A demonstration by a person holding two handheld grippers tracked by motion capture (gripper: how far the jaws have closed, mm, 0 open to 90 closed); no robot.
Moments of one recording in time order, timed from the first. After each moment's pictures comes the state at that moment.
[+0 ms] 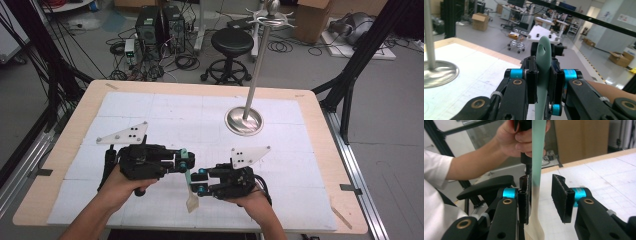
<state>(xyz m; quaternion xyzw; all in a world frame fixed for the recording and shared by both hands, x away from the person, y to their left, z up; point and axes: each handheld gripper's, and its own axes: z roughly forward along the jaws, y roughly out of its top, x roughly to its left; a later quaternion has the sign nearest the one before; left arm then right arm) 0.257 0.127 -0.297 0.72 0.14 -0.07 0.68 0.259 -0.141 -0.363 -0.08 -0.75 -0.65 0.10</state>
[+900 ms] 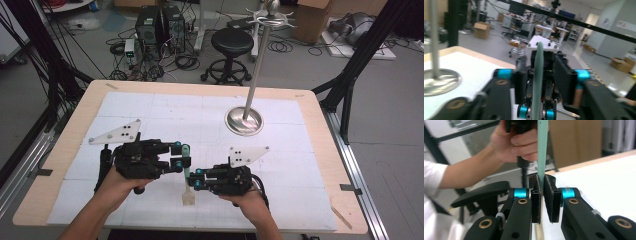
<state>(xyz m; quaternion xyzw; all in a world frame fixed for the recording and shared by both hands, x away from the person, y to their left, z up) 0.258 0.140 -0.295 0.70 0.16 -0.02 0.70 0.259 -0.137 -0.362 -0.11 -0.74 -0.66 0.08</state>
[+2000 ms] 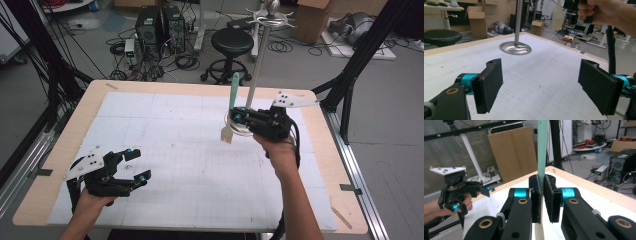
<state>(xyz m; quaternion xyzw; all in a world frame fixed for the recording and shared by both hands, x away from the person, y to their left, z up) 0.242 0.221 -0.381 0.70 0.26 0.14 0.64 0.337 -0.218 -0.277 -0.25 -0.72 -0.64 -0.09</state>
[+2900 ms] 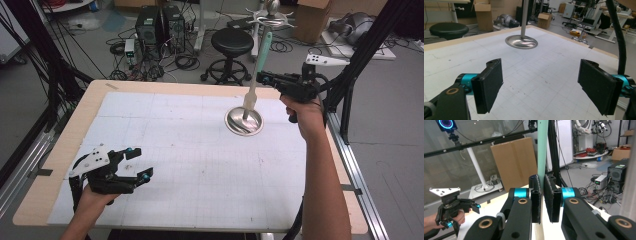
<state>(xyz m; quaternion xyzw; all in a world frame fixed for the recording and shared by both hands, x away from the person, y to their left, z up) 0.246 0.214 -0.378 0.72 0.28 0.15 0.62 0.411 -0.281 -0.235 -0.24 -0.70 -0.67 -0.07</state>
